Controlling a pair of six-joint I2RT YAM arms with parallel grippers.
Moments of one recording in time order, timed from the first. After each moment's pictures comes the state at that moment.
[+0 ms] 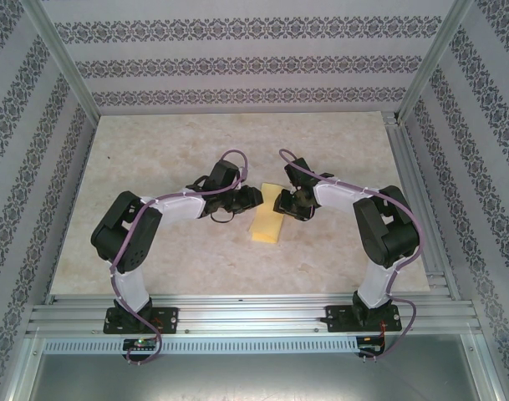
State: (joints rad) left arm -0.59 1.84 1.06 0.00 0.44 -0.88; right arm 0.45 1.81 1.07 -0.49 -0.20 0.68
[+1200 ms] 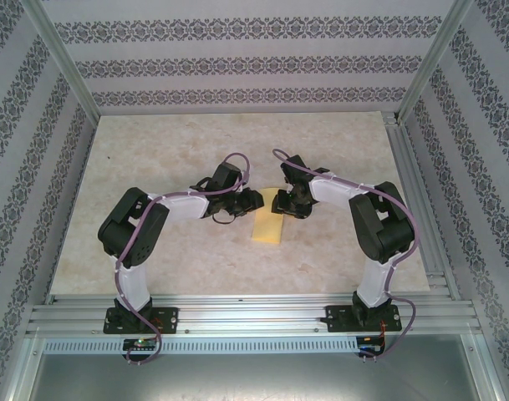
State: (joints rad) left arm -0.59 1.90 1.07 0.02 0.48 -0.91; right arm 0.46 1.86 1.15 -0.59 -0.20 0.58
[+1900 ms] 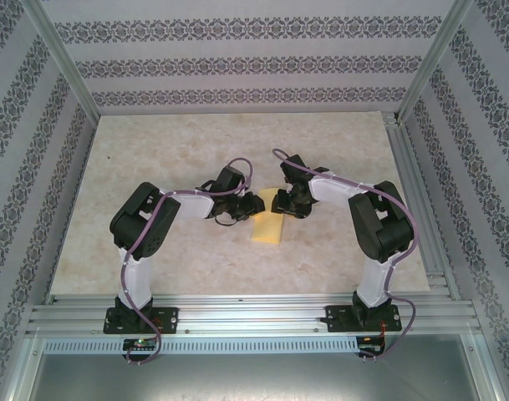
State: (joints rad) left arm -0.59 2.00 1.09 0.06 0.51 -0.94; right arm 0.46 1.87 1.16 -0.59 -0.20 0.58
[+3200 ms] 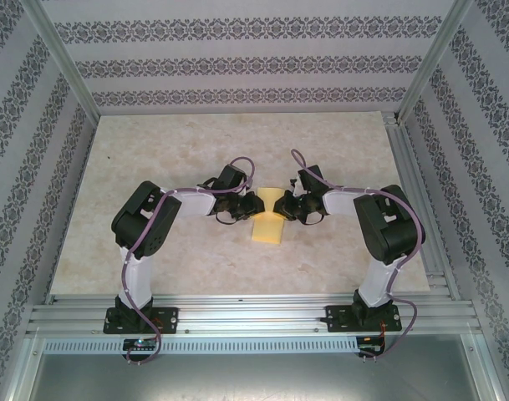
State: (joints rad) left arm -0.59 2.02 1.14 -0.04 0.51 -0.89; right arm 0.36 1.83 0.89 -0.09 -0.57 0.74
